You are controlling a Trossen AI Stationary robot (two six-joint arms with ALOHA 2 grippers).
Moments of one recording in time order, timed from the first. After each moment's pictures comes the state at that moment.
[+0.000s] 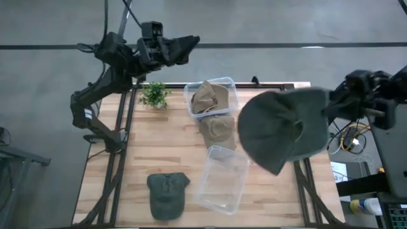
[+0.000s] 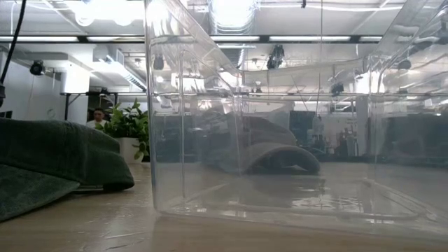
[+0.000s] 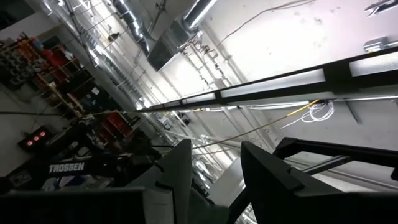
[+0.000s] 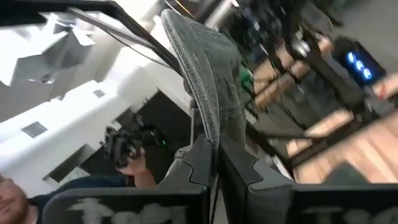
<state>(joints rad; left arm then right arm) 0.22 1.51 2.03 0.11 0.16 -1.02 1.01 0.92 1.76 -0.67 0.75 0.78</state>
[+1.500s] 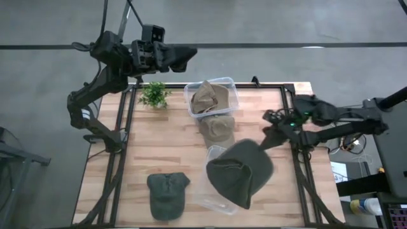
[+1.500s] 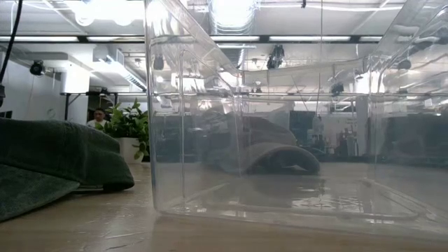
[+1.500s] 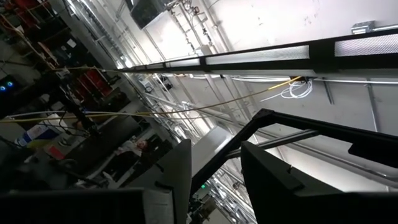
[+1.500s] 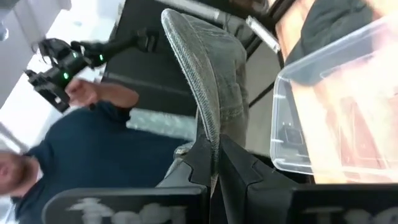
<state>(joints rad) 0.22 1.48 2.03 0.06 0.33 -1.14 0.01 0.86 0.94 -0.27 -0.66 1.19</state>
